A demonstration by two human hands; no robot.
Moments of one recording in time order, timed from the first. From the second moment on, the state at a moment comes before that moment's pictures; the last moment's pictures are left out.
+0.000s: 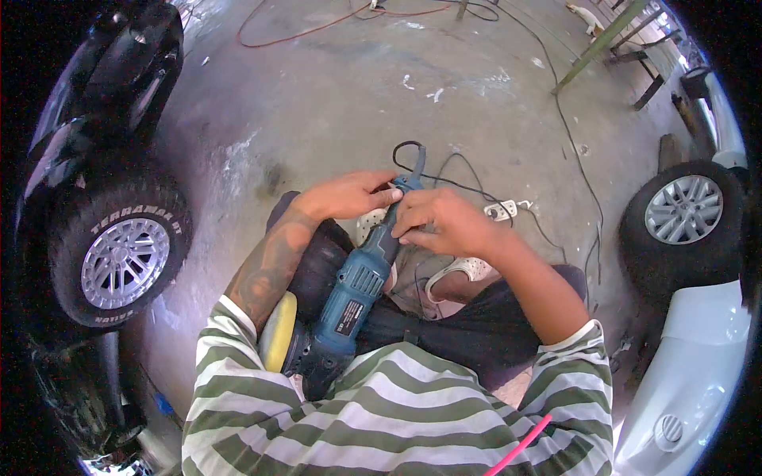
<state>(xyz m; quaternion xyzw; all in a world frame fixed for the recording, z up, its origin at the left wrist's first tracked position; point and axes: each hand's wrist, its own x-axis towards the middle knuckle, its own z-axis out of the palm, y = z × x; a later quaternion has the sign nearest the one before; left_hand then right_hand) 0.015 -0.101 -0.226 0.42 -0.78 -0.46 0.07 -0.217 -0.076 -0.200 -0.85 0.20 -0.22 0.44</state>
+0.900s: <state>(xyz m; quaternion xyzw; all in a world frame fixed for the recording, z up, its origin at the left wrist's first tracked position) 0.015 -0.101 -0.218 0.42 -0.67 -0.61 -0.03 -0.304 -0.143 -0.251 -0.73 0.51 0.09 0.45</state>
